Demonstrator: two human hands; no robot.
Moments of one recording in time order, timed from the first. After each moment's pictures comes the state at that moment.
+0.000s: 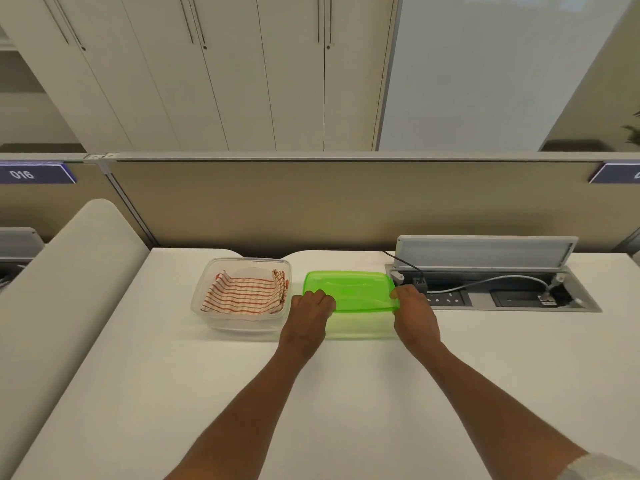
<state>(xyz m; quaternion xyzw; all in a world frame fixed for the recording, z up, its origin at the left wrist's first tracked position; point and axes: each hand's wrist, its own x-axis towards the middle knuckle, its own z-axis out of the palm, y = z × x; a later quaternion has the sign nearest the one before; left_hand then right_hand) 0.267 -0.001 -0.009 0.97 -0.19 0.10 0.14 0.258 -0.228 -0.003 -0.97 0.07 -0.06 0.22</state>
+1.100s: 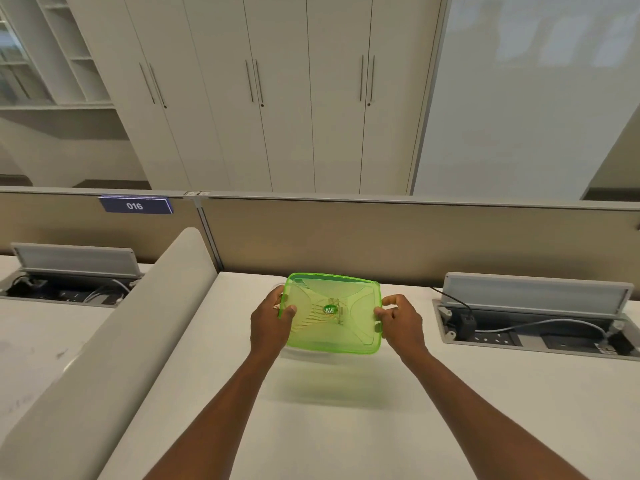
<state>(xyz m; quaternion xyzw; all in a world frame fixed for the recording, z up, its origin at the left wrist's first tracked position) 0.241 0.161 0.079 0.86 0.11 0.12 0.49 0.251 -0.084 0.072 -0.82 0.14 -0.06 0.55</state>
